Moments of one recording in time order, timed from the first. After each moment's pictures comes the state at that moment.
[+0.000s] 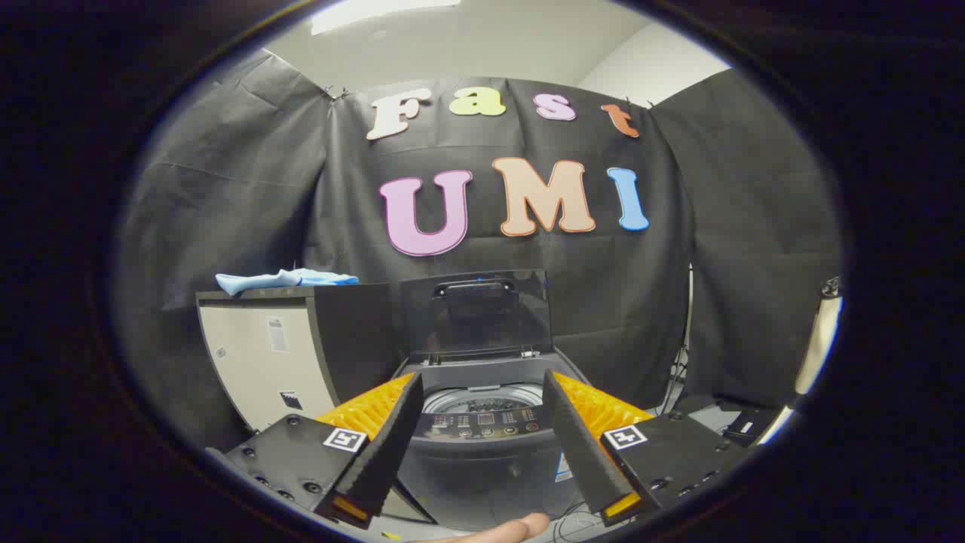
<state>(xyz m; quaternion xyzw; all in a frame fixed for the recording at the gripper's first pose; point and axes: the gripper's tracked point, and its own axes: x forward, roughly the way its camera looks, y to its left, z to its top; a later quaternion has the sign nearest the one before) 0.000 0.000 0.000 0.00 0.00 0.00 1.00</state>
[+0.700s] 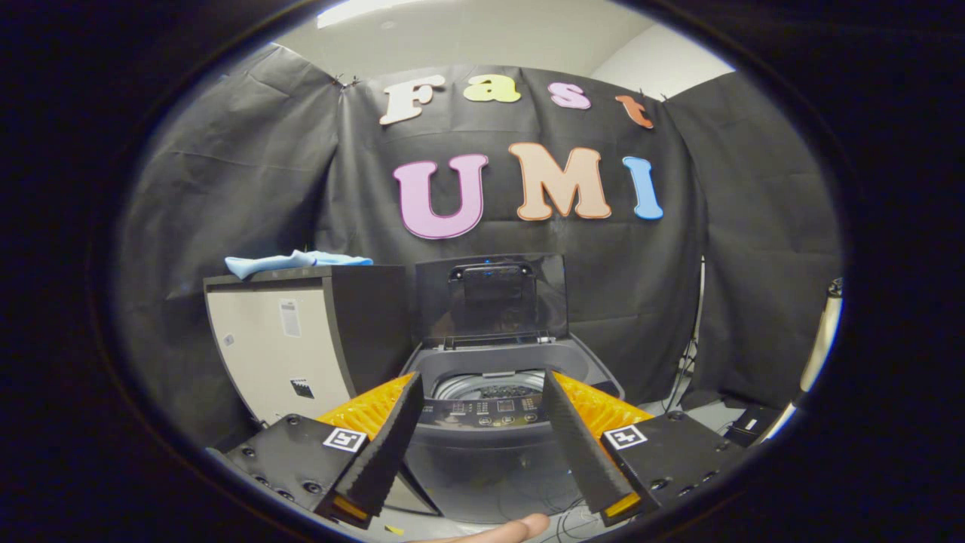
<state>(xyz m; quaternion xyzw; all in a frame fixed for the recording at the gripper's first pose) 0.004 0.025 -0.021 -0.01 0.04 0.01 1.00</state>
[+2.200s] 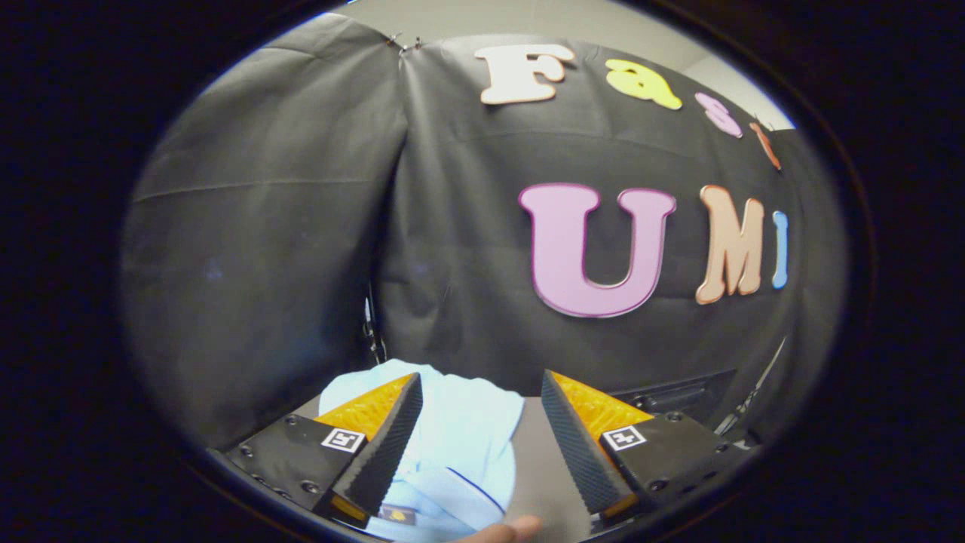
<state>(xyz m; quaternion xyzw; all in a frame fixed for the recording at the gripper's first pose) 0.252 0.372 0.174 -0.04 0.11 0.11 0.99</state>
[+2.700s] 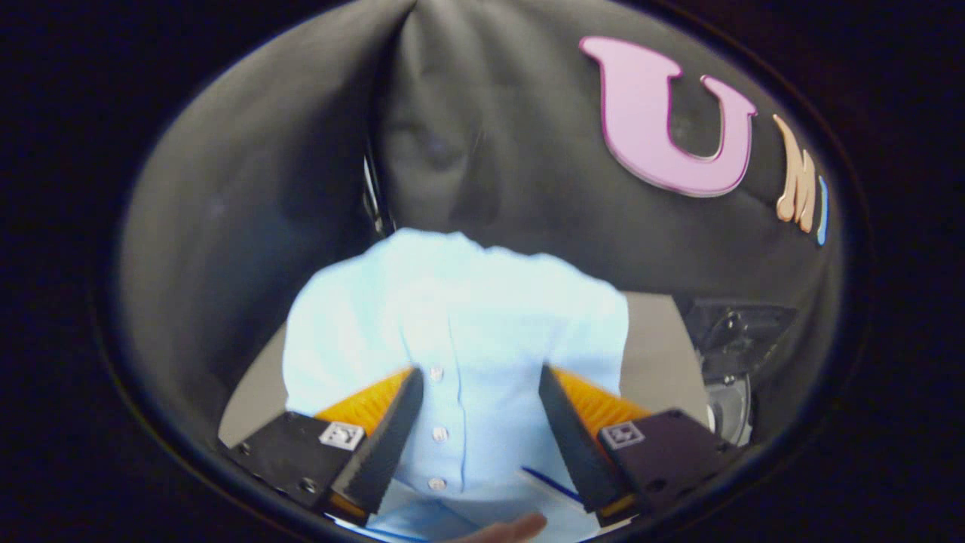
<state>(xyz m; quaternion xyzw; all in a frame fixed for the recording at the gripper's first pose) 0.282 0.411 0.039 -0.08 0.31 0.12 0.94</state>
